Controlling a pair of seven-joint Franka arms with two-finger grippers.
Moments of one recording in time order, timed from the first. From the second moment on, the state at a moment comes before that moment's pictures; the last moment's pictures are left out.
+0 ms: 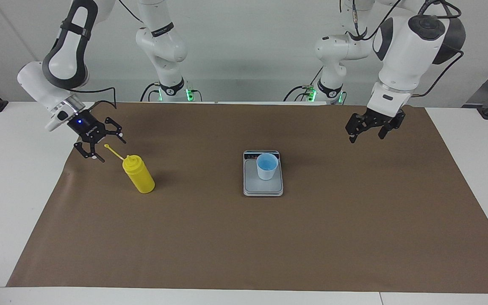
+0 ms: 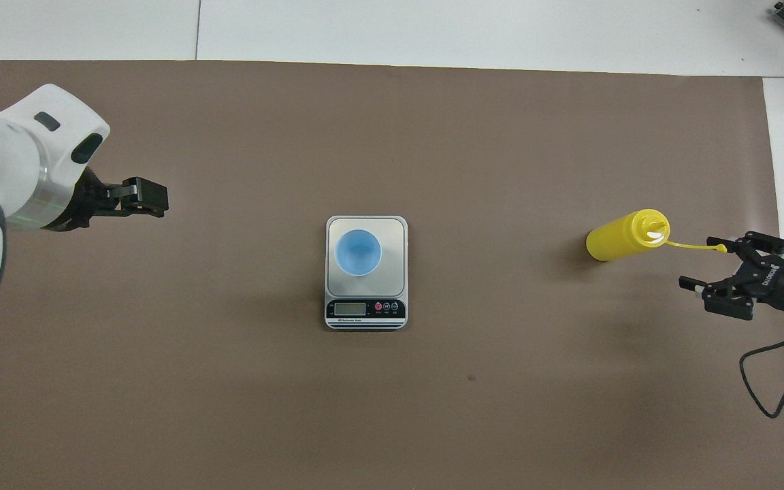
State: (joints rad) left arm 0.03 -0.01 -0.24 -1.73 0.03 1.77 -0.28; right arm -0.53 -0.03 0.11 -2.29 0.96 2.13 -1.72
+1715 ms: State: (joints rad) left arm 0.08 -0.04 -0.14 -1.58 -0.04 1.58 -0.04; right arm -0.36 0.24 0.11 -2.22 1.48 2.22 -2.21
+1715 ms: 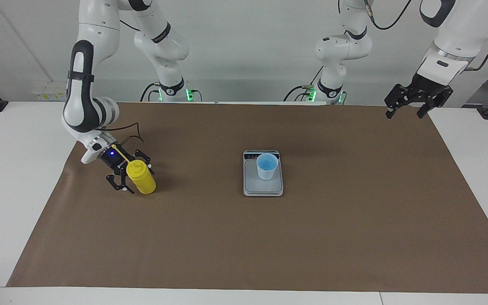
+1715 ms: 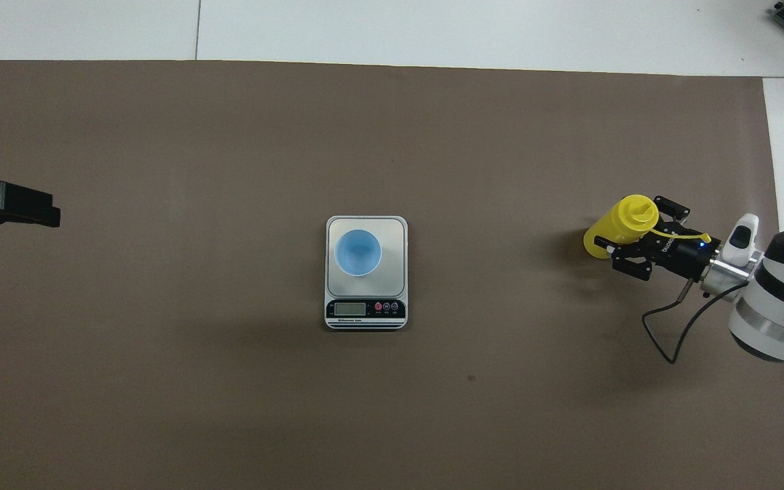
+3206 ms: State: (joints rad) left arm 0.08 -0.04 -0.13 -1.59 -0.03 1.56 -0.04; right arm 0.12 0.21 0.12 -1.92 0.64 2.67 -1.37
